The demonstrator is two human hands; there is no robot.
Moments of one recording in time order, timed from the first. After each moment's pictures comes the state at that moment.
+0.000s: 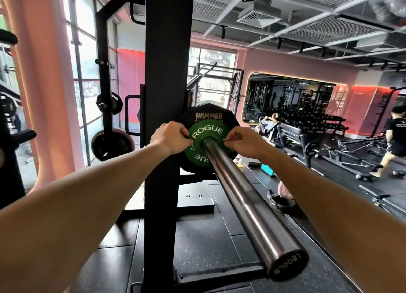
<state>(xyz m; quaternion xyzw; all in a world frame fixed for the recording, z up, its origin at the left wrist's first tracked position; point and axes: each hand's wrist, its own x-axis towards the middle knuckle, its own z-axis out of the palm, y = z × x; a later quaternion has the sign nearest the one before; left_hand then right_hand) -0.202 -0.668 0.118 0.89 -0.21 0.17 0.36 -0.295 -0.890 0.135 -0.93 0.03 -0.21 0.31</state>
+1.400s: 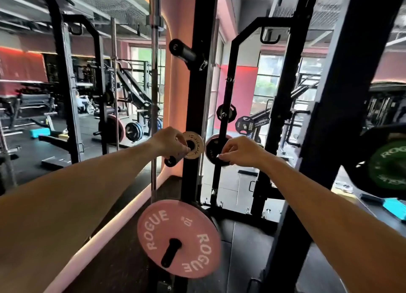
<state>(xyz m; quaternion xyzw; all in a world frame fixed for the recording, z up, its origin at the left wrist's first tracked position) -0.275 -0.140 0.115 0.95 -0.06 0.12 0.28 -0.277 -0.389 0.119 -0.93 -0.21 -0.09 0.29</state>
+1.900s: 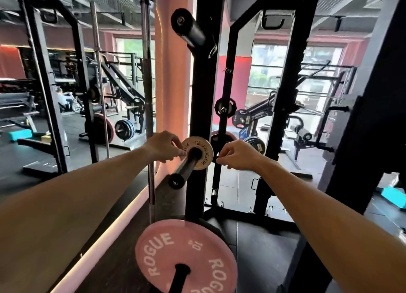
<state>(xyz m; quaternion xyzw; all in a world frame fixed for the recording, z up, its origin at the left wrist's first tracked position) -0.119 -0.069 0.089 0.94 -0.07 0.10 0.31 -0.131 -0.323 0.089 -0.93 -0.15 -0.05 0.33</state>
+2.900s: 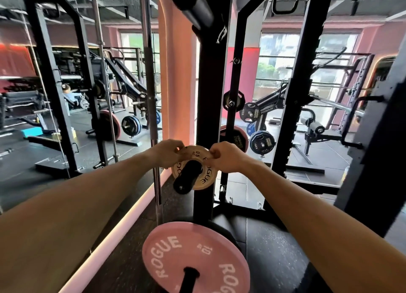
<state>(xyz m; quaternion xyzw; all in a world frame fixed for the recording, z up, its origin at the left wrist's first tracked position) -0.075 -0.051 0.056 0.97 -0.10 0.05 0.23 -0.073 -0.272 0.056 -0.94 -0.21 -0.04 0.28</state>
